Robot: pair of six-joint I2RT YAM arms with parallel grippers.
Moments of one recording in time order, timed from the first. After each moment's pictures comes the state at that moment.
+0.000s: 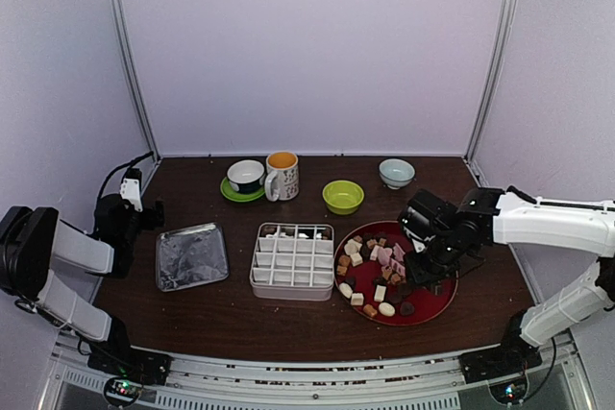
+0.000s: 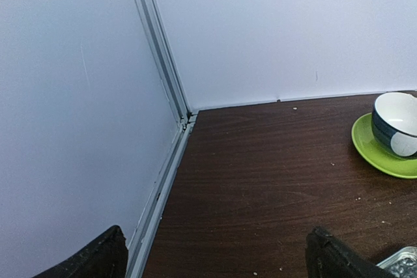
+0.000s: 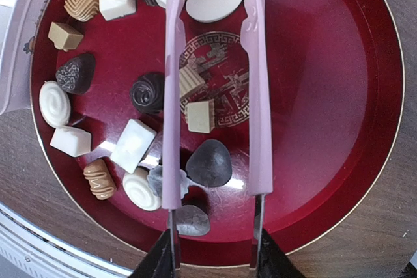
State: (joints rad) left arm 0.01 1.43 0.31 0.97 -0.15 0.17; right arm 0.86 1.34 0.95 -0.93 0.14 0.59
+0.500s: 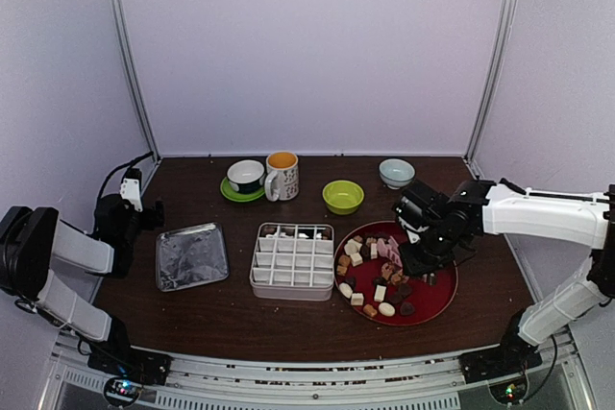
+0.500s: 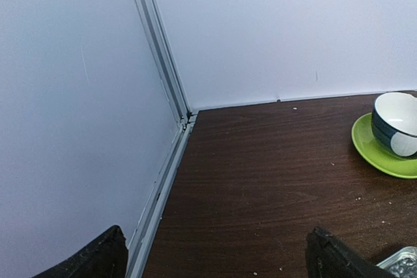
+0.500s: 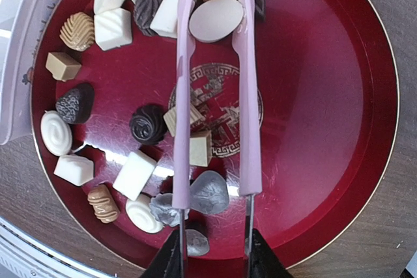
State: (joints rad) left arm 0.01 1.43 0.31 0.97 -0.15 0.17; right arm 0.82 1.41 1.01 -0.91 0.14 0.54
